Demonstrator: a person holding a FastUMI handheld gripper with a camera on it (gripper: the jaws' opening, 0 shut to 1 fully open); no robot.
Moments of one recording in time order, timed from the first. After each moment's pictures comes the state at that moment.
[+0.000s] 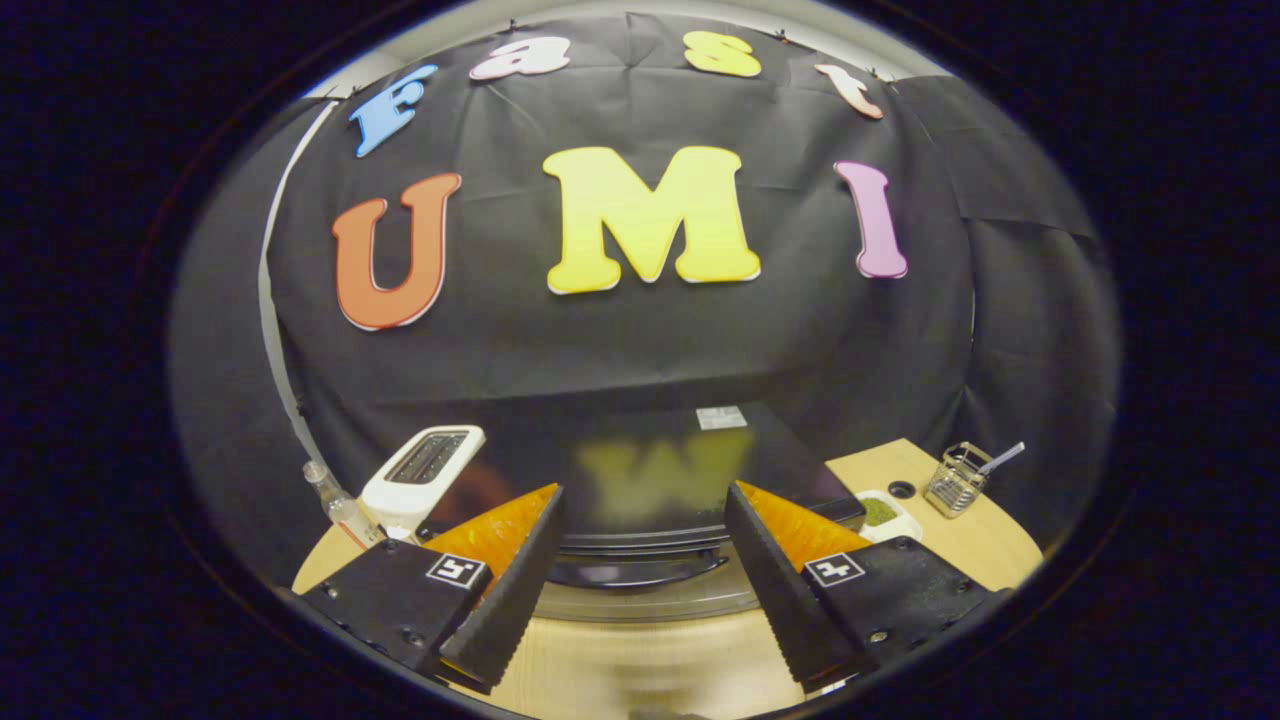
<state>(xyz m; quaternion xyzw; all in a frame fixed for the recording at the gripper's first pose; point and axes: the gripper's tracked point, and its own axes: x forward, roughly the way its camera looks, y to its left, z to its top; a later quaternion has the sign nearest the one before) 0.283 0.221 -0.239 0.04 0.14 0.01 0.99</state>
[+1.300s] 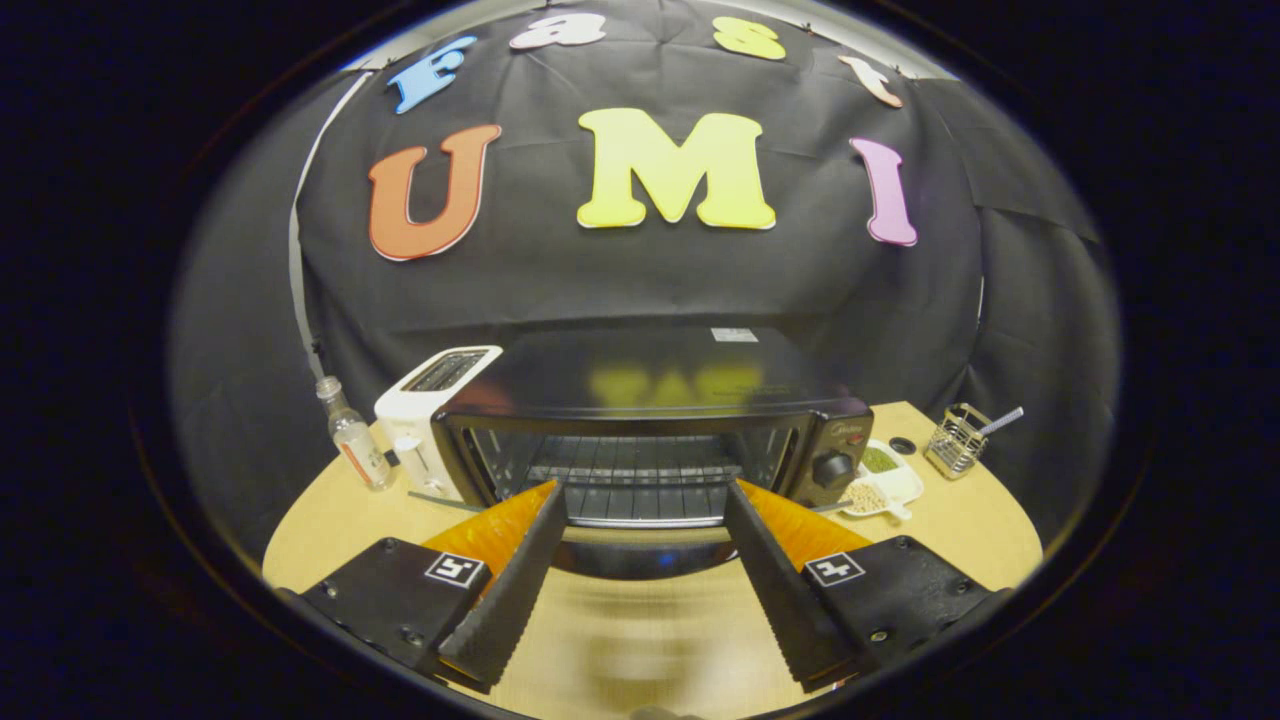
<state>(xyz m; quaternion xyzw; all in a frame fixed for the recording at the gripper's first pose) 0.203 0.223 -0.295 0.02 0.18 0.03 0.98</state>
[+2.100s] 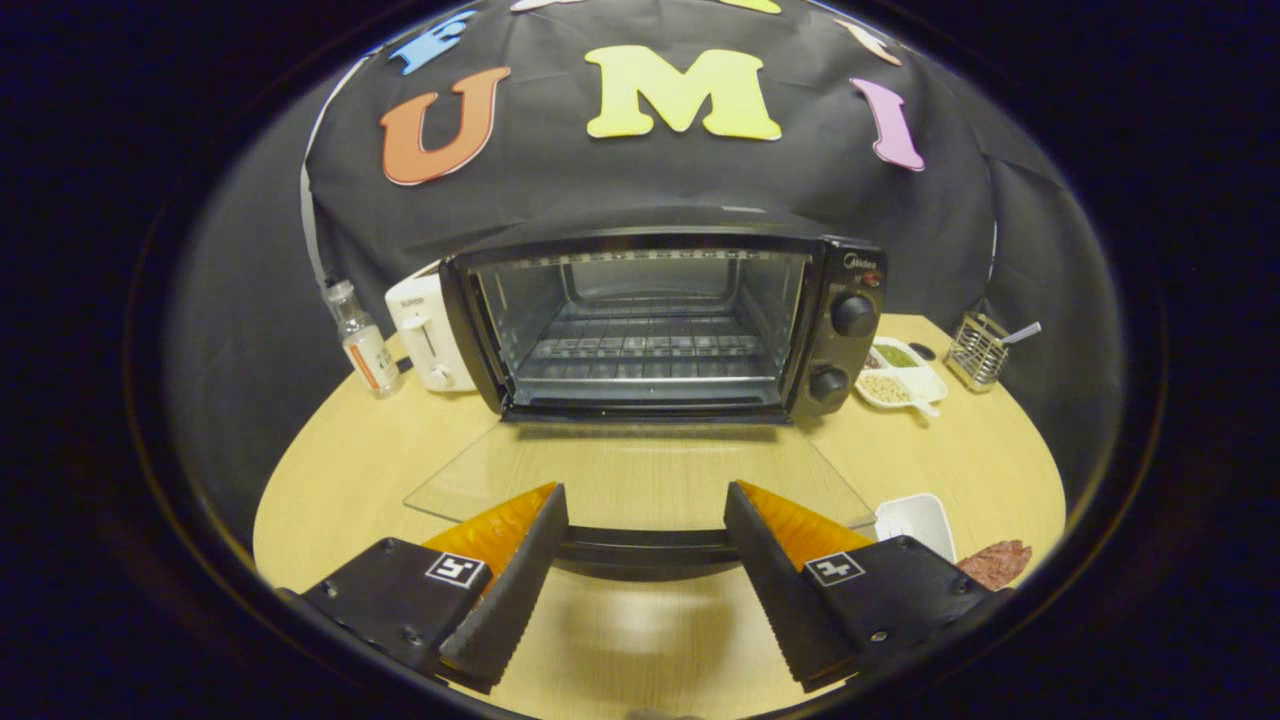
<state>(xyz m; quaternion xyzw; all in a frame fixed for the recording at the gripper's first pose) 0.150 0.220 -0.398 0.01 0.29 0.05 0.96</state>
